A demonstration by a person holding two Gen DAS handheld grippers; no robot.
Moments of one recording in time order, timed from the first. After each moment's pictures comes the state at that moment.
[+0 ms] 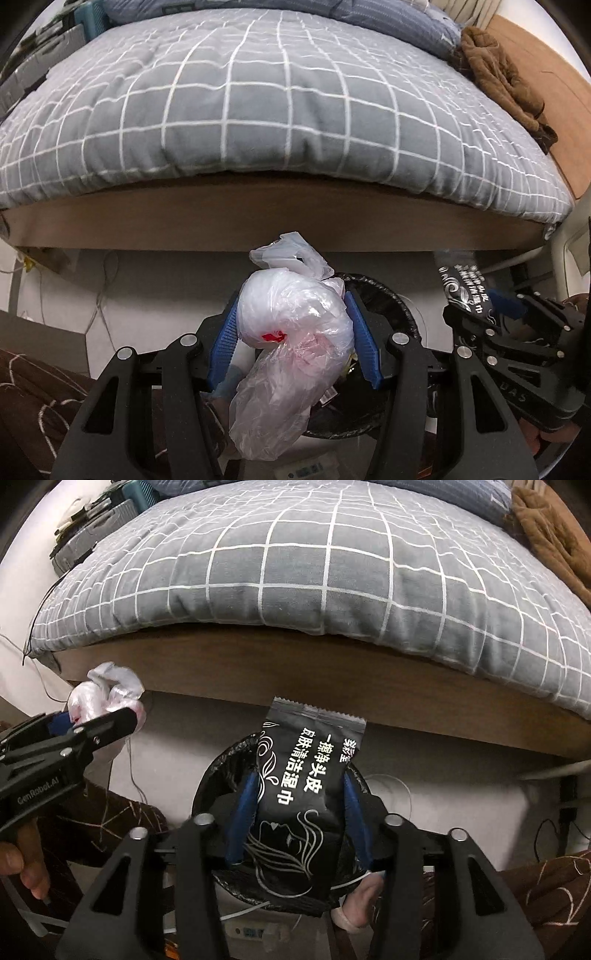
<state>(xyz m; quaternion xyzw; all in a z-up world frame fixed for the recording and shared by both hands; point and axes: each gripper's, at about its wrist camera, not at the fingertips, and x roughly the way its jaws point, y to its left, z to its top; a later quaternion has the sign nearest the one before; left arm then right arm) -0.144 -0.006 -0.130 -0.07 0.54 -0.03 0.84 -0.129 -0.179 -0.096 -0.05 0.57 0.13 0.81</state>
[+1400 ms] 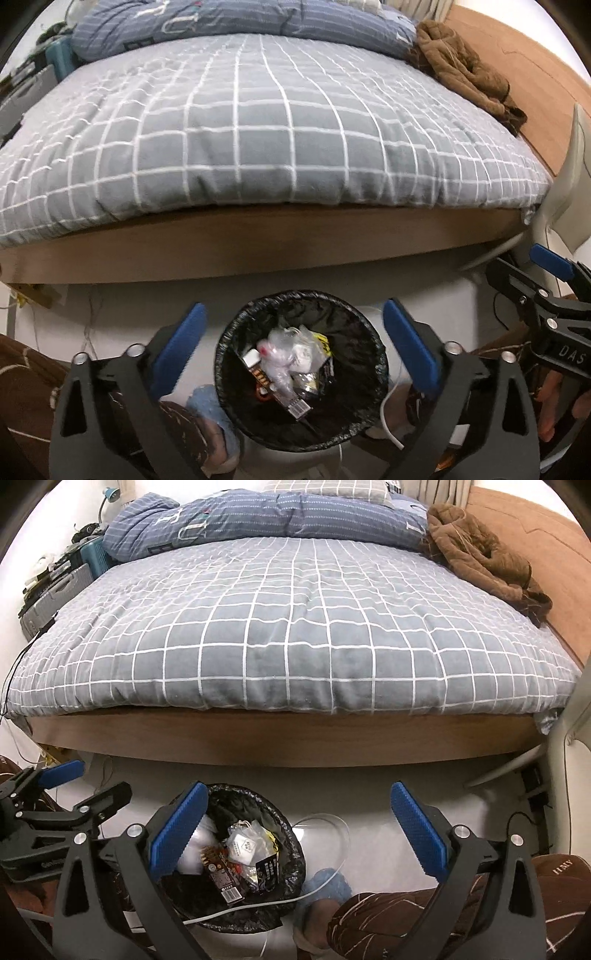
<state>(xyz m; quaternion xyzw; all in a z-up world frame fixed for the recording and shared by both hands) -0.146 -0.076 -0.098 -0.03 0.50 -0.07 0.86 -0.143 -0.266 -0.031 -0.02 0.47 0.03 0.88</state>
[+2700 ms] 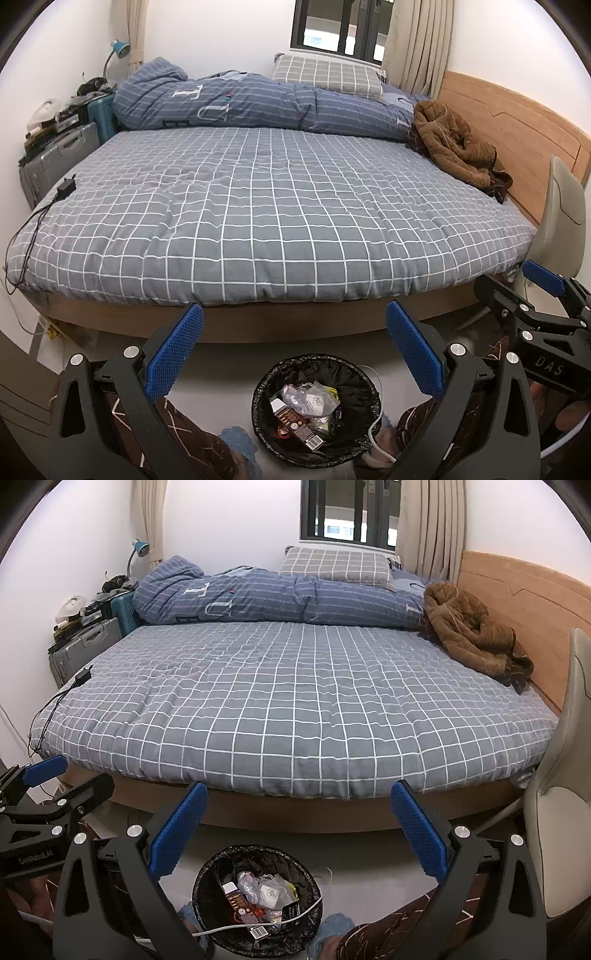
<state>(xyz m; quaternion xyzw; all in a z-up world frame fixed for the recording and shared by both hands) -0.205 -0.042 0.052 -0.03 0.37 -0.04 0.93 -0.196 -0.231 0.098 -0.03 0.35 0.04 0.93</state>
